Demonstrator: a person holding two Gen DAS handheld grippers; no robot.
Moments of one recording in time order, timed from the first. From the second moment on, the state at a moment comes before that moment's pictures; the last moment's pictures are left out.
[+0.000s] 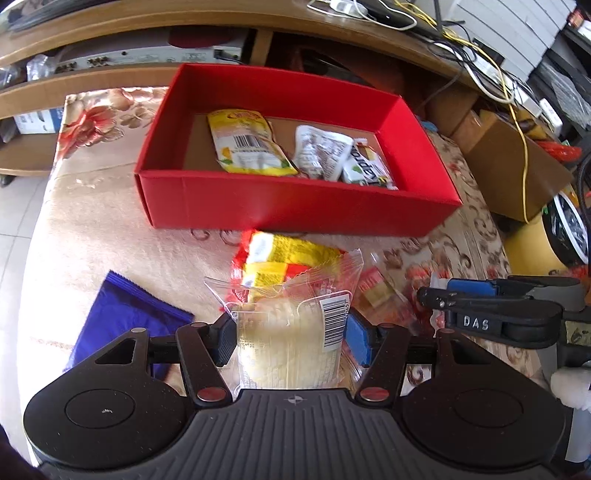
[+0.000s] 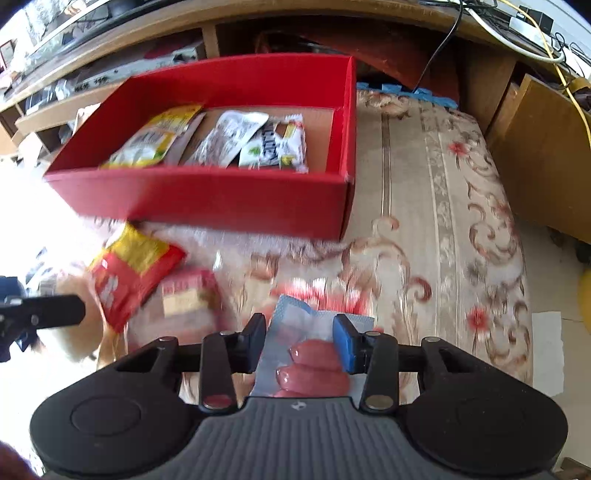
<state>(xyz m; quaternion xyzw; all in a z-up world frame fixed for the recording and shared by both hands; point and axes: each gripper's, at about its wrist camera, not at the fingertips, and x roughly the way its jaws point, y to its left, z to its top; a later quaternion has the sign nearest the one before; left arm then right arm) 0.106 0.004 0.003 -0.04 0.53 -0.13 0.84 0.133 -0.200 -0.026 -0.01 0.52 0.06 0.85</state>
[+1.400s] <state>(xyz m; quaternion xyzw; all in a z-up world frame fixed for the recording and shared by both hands) 0.071 -0.009 -0.028 -0.01 0.56 -0.14 0.81 0.076 -0.193 -0.041 -0.05 0.55 0.07 0.83</state>
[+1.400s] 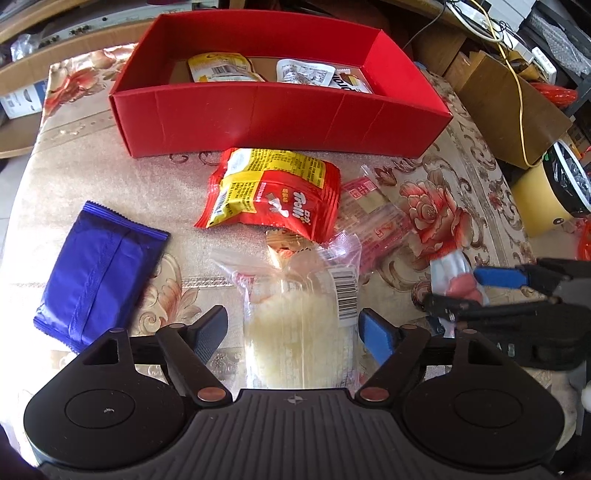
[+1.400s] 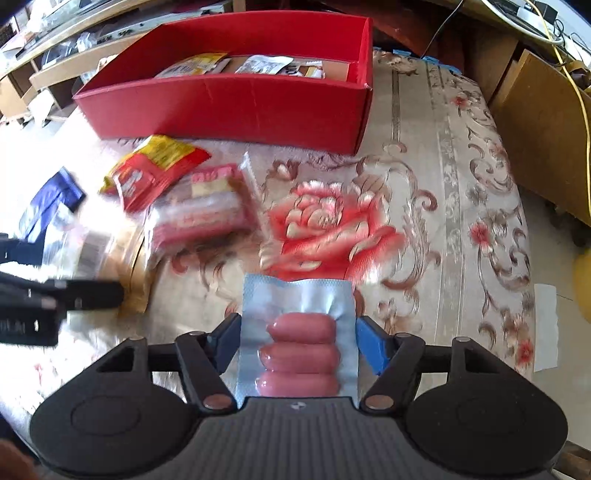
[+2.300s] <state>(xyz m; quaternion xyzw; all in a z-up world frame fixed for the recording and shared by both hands) 0.085 -0.018 0.008 -0.03 0.53 -0.15 0.84 0.093 -0.197 0.011 0.01 0.49 0.10 0.87</state>
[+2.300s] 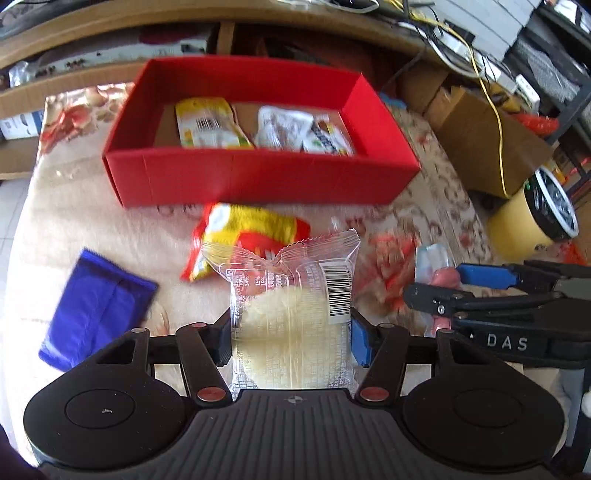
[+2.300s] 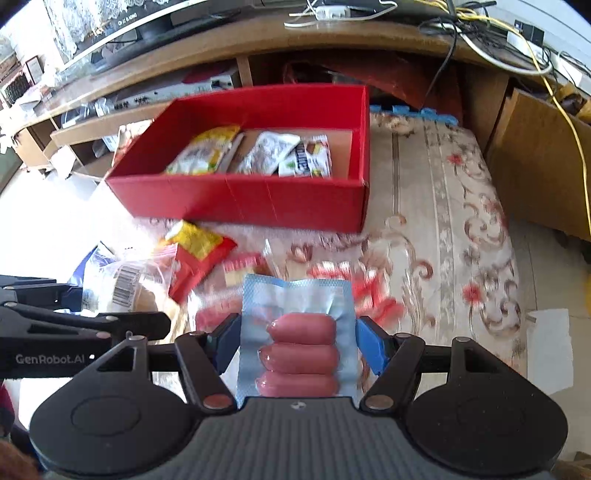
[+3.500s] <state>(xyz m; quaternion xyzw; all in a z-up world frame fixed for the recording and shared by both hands) 0.230 -0.014 0.026 -0.05 0.47 -0.09 0.88 0.259 -0.180 0.028 0.03 0.46 0.08 0.88</state>
